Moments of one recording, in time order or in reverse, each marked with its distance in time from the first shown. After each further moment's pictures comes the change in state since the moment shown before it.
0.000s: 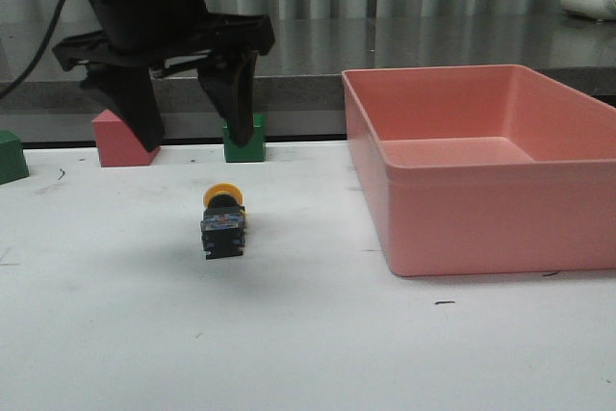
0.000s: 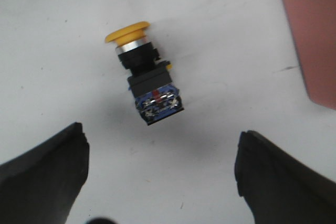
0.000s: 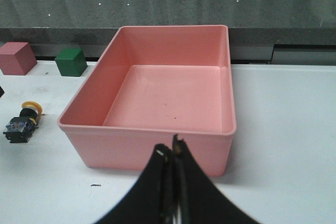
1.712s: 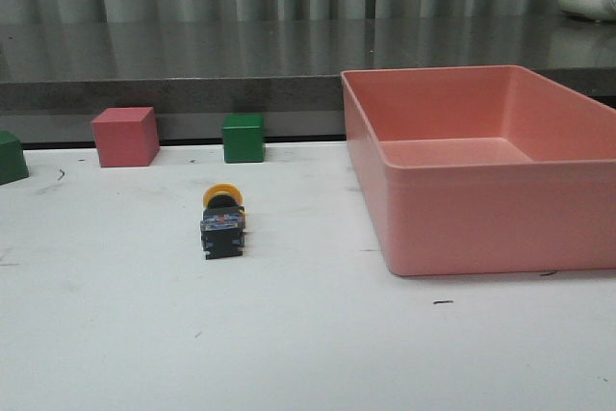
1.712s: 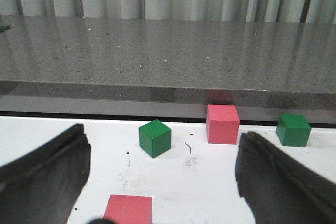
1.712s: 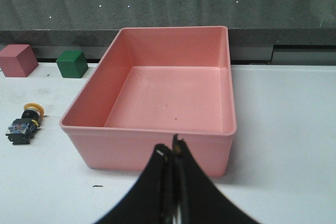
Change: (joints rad) left arm 0.597 -1.503 1.054 0.016 -0.675 0.302; right arm 0.000 0.000 -0.006 0.003 0.001 0.004
